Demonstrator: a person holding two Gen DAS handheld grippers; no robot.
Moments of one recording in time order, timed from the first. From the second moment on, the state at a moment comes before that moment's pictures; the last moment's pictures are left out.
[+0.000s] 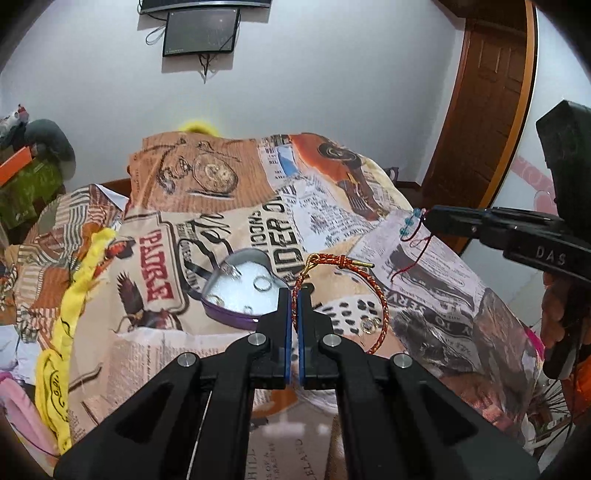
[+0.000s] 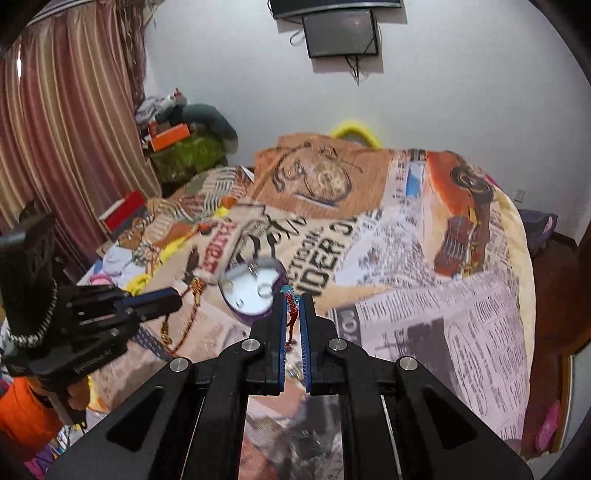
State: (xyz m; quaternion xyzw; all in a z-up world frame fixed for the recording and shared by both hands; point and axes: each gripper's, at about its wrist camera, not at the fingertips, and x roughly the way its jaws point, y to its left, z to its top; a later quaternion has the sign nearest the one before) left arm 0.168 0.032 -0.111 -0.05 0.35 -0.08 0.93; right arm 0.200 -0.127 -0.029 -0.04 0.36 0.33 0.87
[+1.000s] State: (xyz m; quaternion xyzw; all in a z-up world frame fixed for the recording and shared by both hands) left arm 0.234 0.101 -0.157 -0.06 0.38 -0.03 0.92; right arm 0.238 -0.041 -0.062 -0.04 0.38 0.38 0.84
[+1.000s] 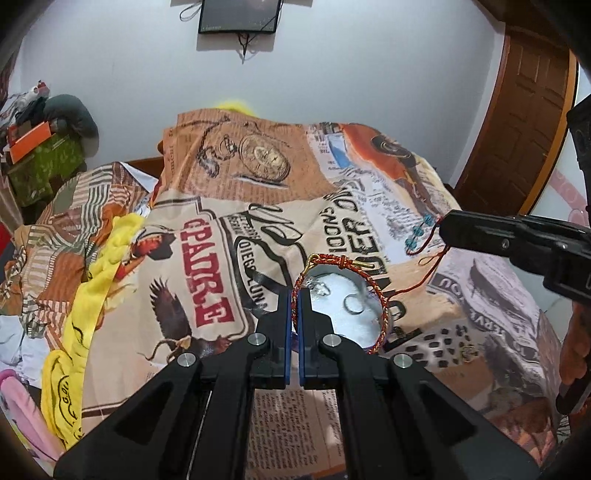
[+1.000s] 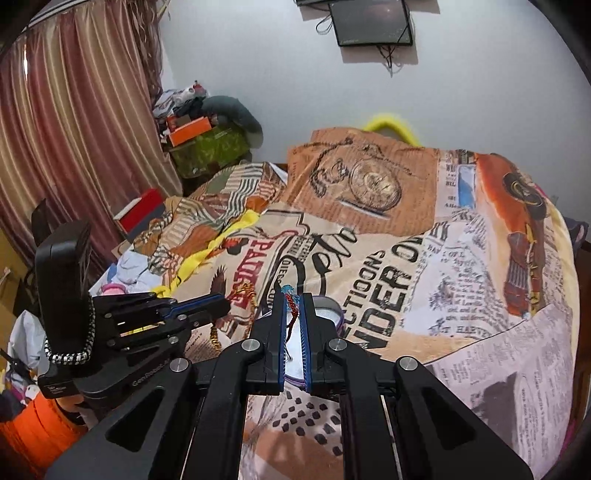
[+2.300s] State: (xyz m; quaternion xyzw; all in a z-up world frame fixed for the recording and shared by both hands) left arm 0.266 0.096 -0.184 -0.06 0.42 -0.04 0.90; right arm 0.255 -0.009 -0.124 -0.13 0.48 0.36 0.79
